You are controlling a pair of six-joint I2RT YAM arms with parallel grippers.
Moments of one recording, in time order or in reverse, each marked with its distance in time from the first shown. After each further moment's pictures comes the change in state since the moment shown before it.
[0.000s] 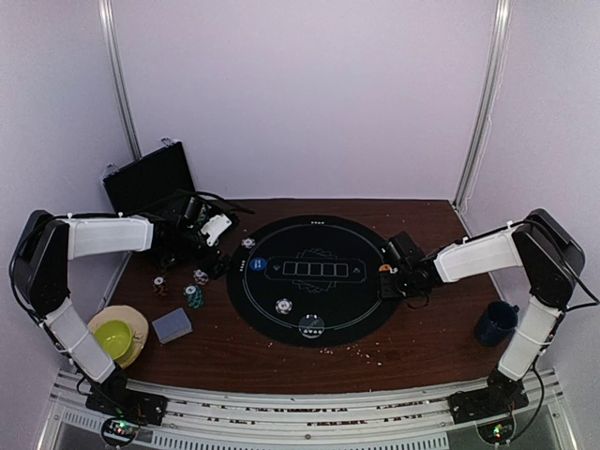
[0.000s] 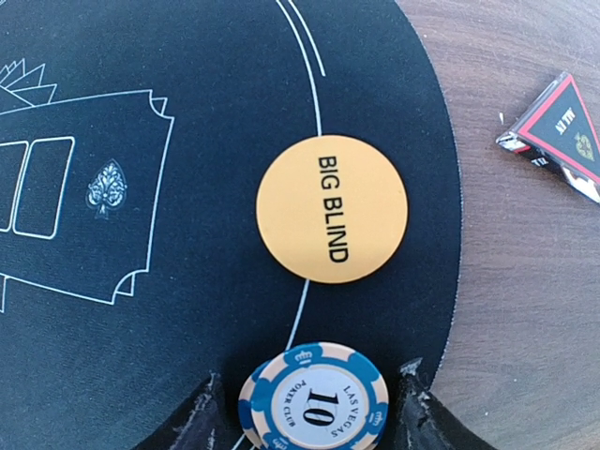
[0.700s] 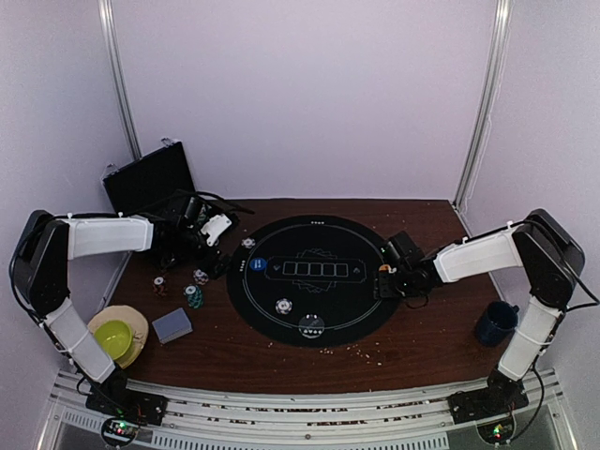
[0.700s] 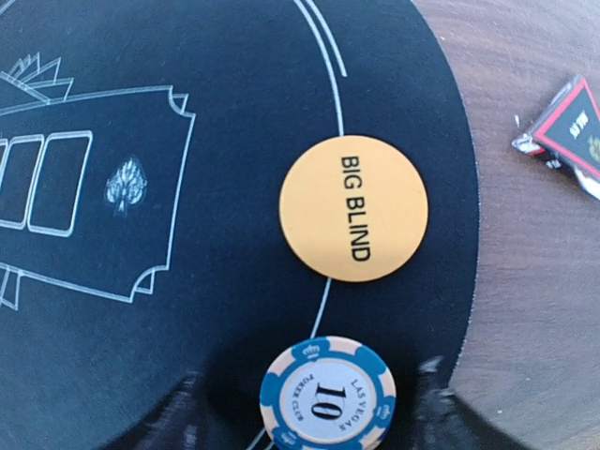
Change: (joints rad) left arm 0.000 0.000 0.000 0.000 -0.001 0.000; right arm 0.003 -0.001 0.002 0.006 -0.014 -0.006
